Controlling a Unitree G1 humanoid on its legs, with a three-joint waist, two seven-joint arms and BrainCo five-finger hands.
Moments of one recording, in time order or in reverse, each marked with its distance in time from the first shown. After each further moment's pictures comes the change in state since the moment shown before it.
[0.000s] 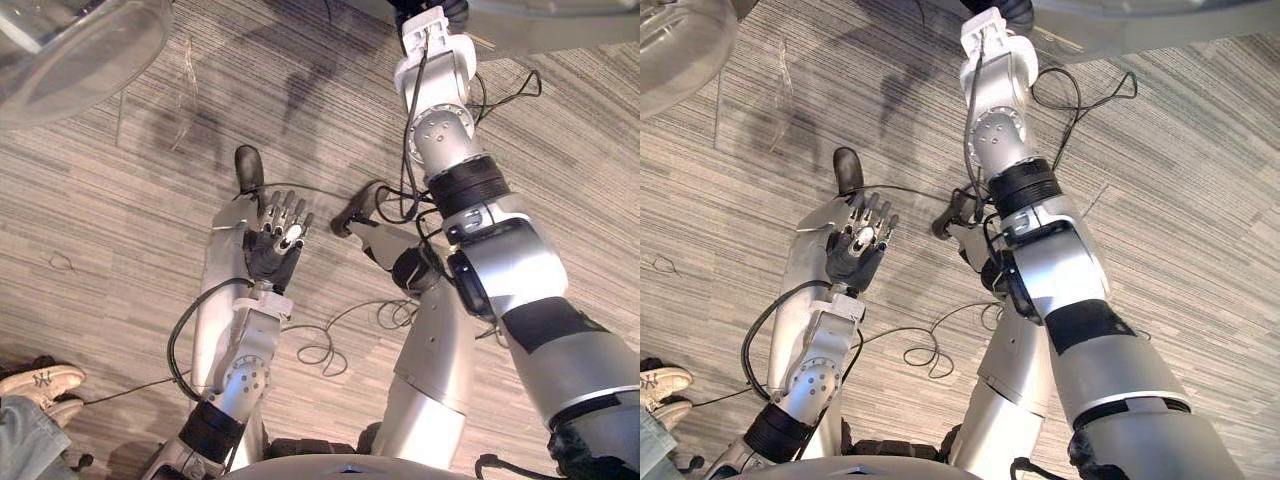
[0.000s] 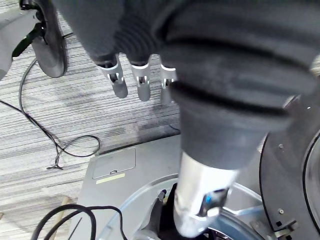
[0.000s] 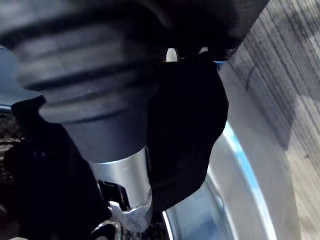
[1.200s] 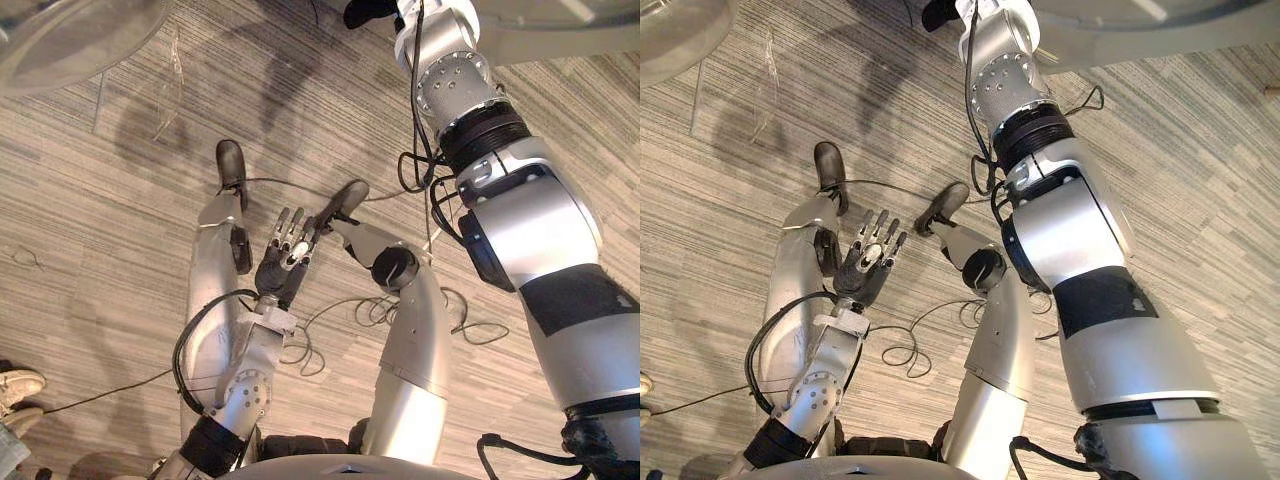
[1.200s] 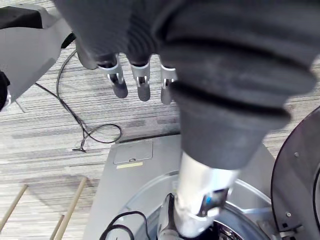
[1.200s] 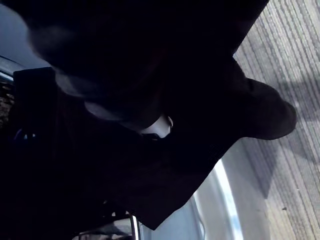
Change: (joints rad) left arm 0.070 0.000 -0.035 0.012 0.004 0.041 -0.042; right arm -0.258 -0.059 0.211 0.360 0.154 0.166 -0.107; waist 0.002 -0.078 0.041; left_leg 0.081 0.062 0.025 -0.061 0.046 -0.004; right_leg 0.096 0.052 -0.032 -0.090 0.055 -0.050
